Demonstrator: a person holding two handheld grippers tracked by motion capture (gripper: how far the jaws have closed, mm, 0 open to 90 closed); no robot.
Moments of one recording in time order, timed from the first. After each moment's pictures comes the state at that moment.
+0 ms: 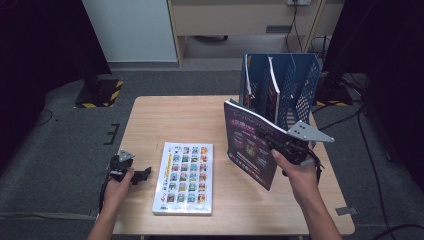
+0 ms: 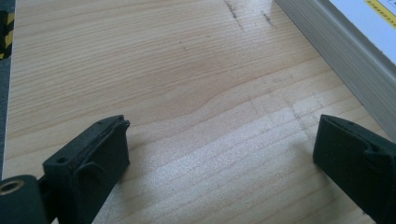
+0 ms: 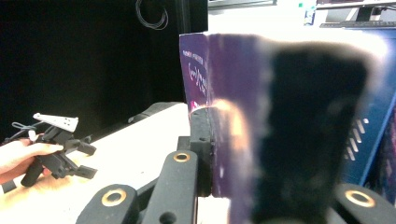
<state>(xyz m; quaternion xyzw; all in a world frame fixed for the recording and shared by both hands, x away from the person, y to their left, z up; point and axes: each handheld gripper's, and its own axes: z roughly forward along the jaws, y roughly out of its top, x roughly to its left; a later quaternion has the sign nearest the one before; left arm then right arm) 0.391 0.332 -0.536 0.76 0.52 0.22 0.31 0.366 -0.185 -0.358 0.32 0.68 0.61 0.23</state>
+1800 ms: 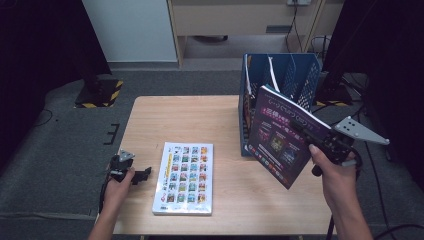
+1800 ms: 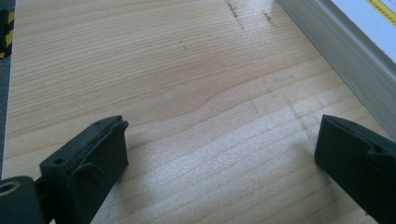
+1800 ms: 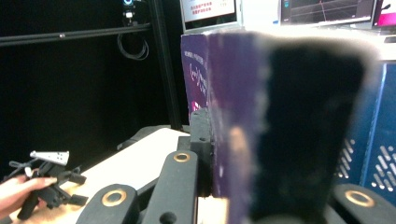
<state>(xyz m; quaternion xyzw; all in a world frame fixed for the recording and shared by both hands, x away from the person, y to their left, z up) 0.391 0.331 -0.537 0.76 0.53 0.22 0.31 0.344 -0.254 -0.318 0.36 0.63 0.64 0.25</state>
